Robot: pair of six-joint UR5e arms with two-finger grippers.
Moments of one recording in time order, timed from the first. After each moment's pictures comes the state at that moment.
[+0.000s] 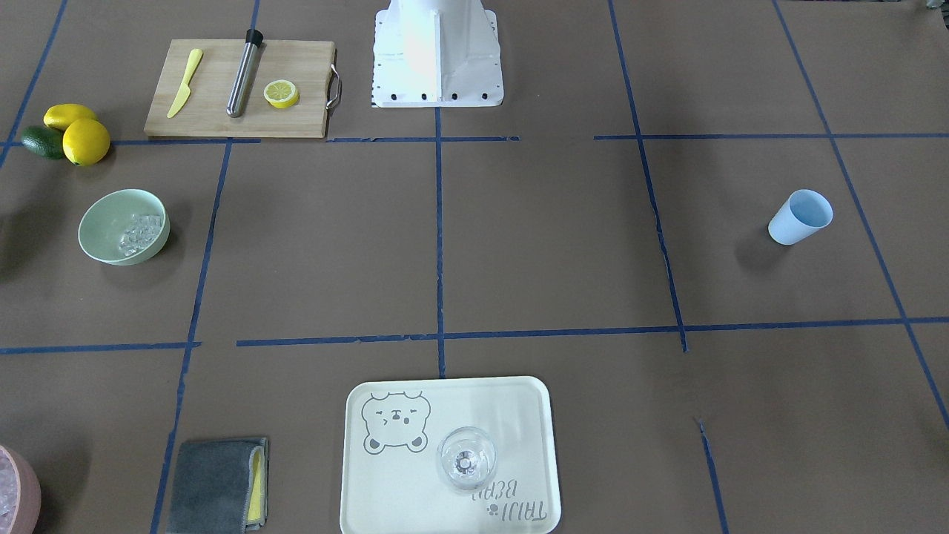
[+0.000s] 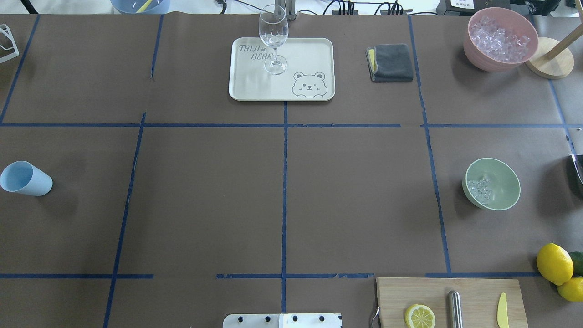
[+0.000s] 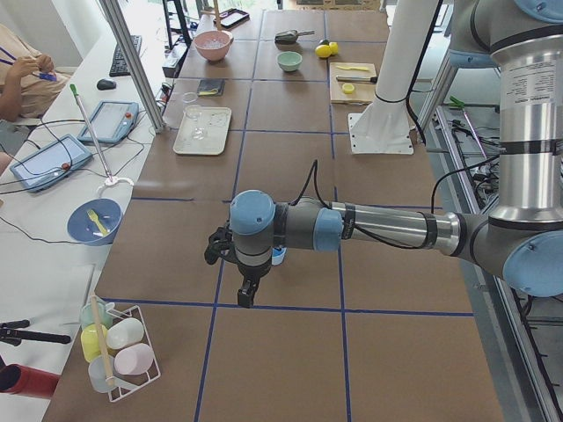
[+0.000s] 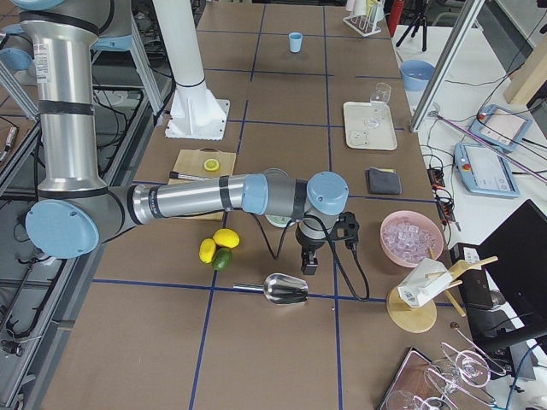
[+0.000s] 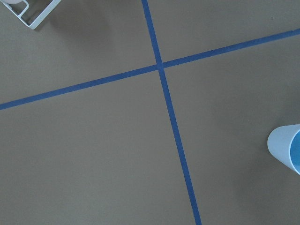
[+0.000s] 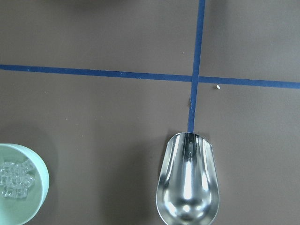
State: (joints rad) left arm -1.60 -1.48 -1.78 -1.54 -2.32 0.24; right arm 1.56 -1.56 1.75 -1.83 2.41 -0.11
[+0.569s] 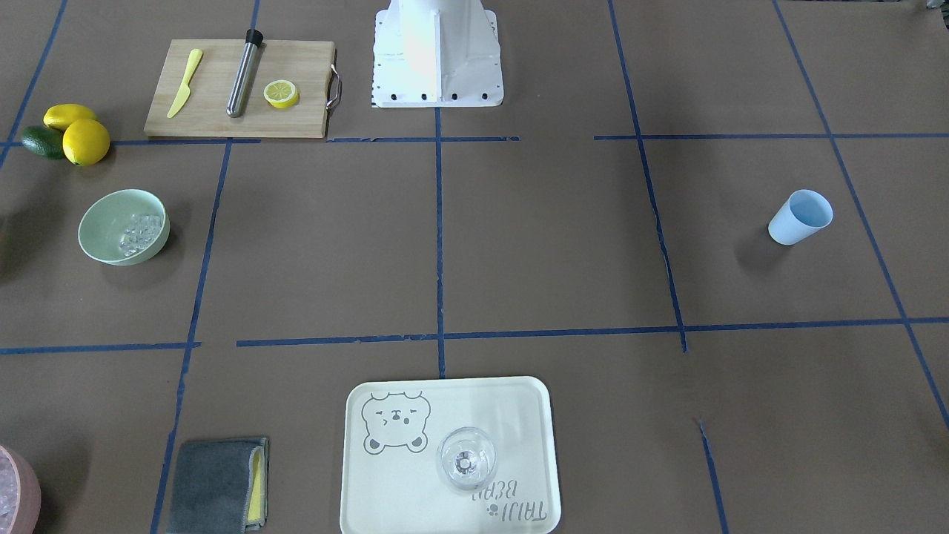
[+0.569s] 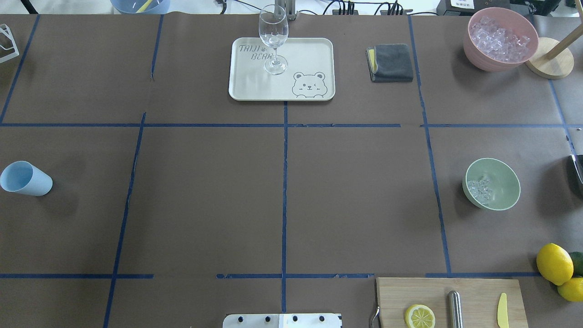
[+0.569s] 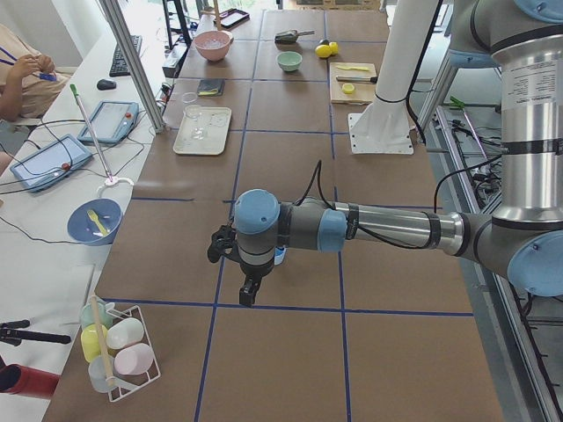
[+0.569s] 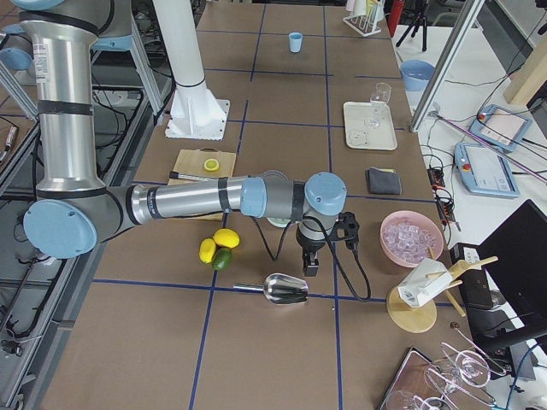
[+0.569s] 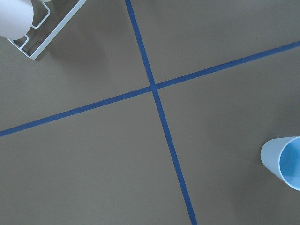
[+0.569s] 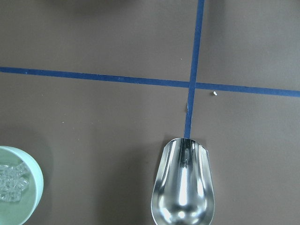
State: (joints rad) left arm -1.60 -1.44 -1.79 -1.56 -2.33 0.24; right arm 1.56 -1.58 1.74 -1.77 2.40 -0.10
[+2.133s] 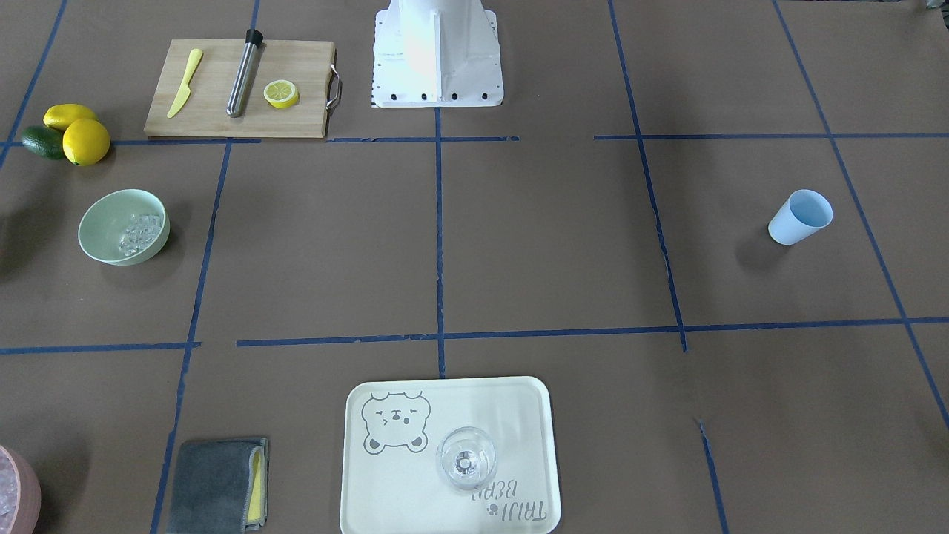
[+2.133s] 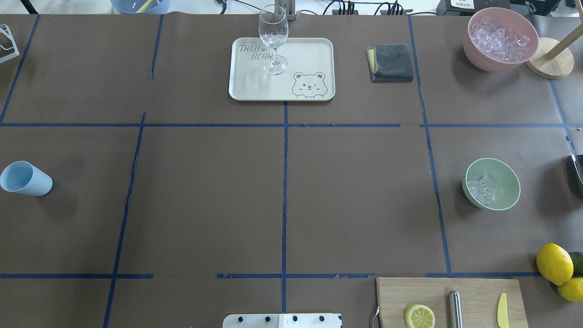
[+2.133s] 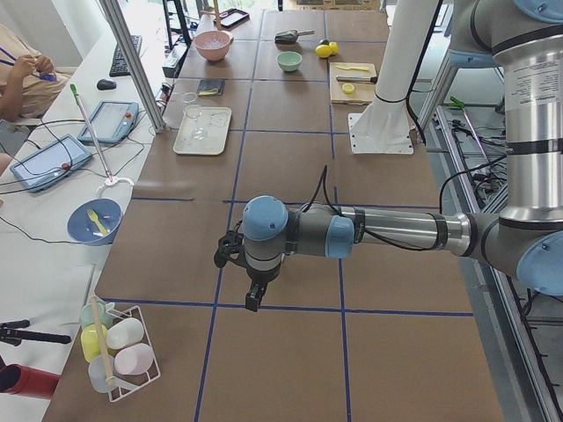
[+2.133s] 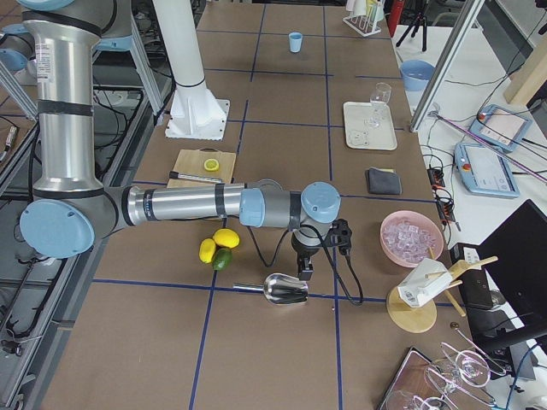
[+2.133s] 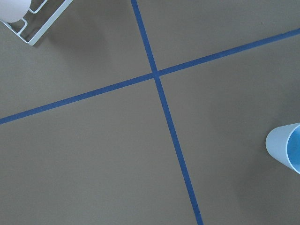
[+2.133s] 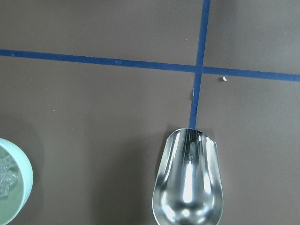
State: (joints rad) left arm -1.60 -1.41 -1.79 -1.60 -2.33 0.24; right arm 1.51 -1.63 1.72 -1.69 2.41 -0.06
